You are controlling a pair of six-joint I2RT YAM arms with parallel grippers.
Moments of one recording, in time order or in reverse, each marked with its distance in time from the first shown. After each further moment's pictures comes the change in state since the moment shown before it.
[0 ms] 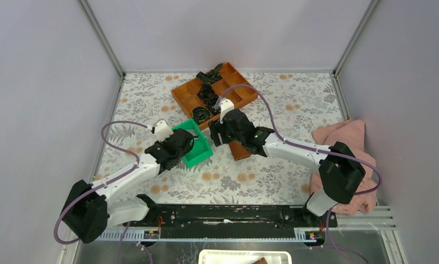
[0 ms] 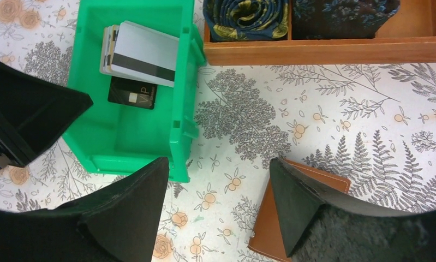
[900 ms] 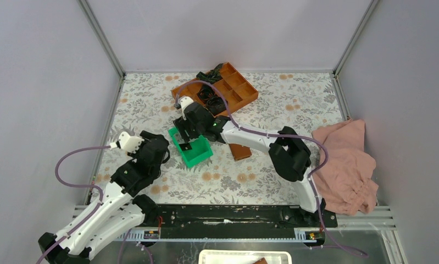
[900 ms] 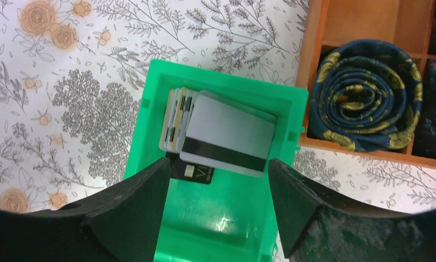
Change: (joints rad) left arm 0.000 -0.512 -0.020 -0.143 -0.277 -0.164; right arm 0.104 0.487 0.576 -0.168 -0.033 -0.053
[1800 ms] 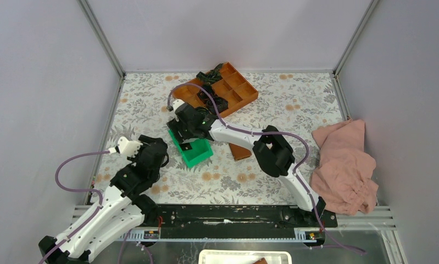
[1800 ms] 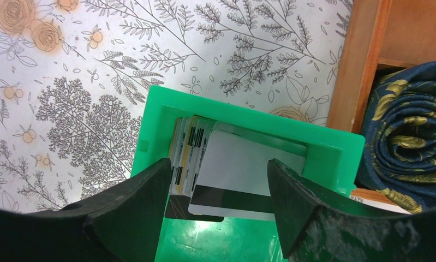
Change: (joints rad) left arm 0.000 -0.052 -0.066 -0.013 0.000 -0.055; right arm 0.004 0.230 0.261 -0.105 -0.046 0.008
